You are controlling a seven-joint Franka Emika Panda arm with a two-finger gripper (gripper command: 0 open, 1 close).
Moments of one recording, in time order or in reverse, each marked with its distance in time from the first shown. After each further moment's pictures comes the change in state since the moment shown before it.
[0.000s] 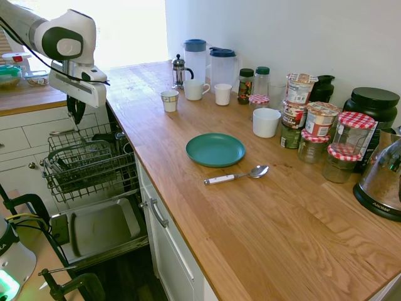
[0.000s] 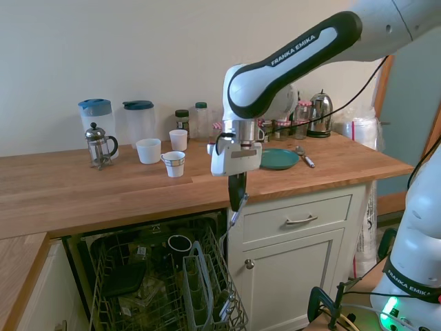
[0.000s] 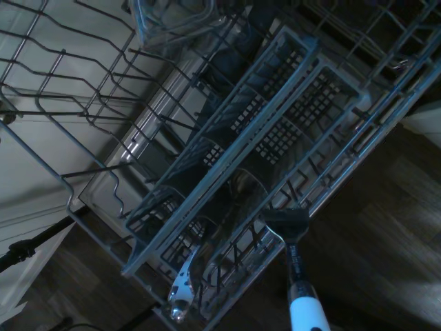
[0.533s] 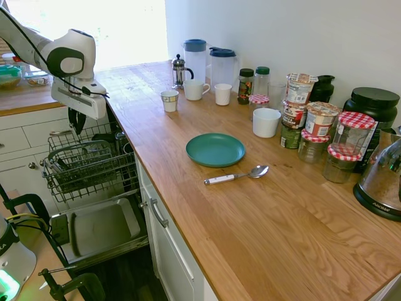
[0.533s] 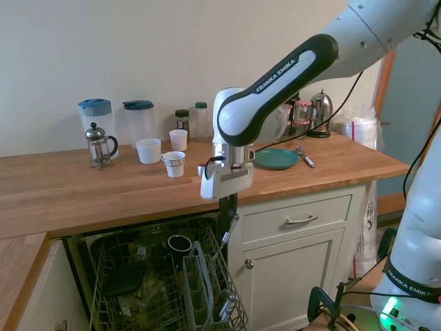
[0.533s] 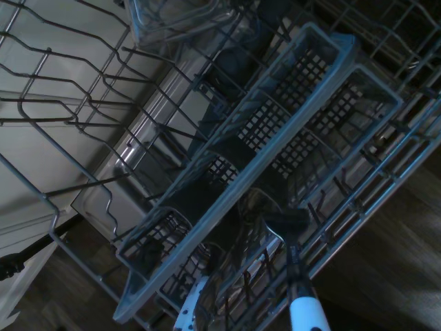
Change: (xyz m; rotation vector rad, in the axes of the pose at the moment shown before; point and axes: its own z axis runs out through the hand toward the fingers) arm 0.006 -0.021 0.054 -0.006 0.002 0.005
